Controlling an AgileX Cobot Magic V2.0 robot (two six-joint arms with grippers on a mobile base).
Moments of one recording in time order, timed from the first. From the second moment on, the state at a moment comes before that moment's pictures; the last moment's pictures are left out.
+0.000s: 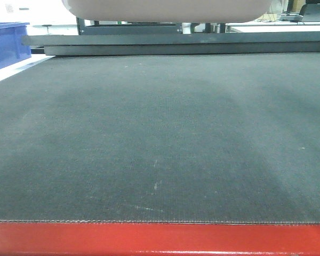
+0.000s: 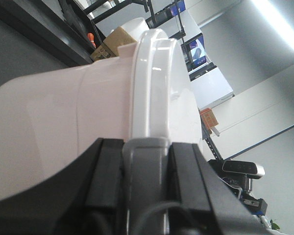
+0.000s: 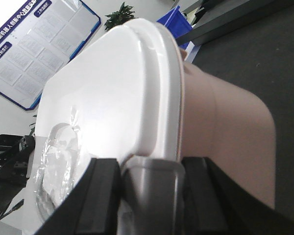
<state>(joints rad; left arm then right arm) 0.00 1.53 -1.34 -1.76 0.99 0.78 -0.19 1.47 -1.36 1.47 1.01 -0.72</state>
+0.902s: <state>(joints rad) 0.00 1.53 -1.34 -1.76 0.99 0.78 -0.19 1.47 -1.36 1.47 1.01 -0.72</state>
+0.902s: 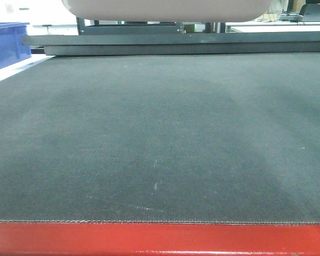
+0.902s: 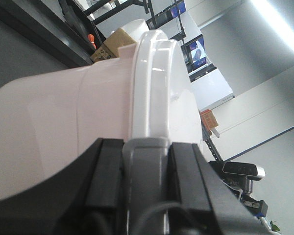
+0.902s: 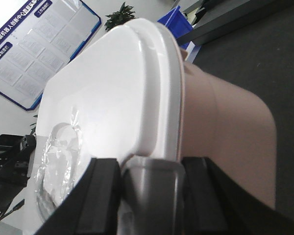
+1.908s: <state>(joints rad) 0.00 1.53 -1.34 -1.76 0.99 0.78 -0.18 1.47 -1.36 1.47 1.01 -0.72</state>
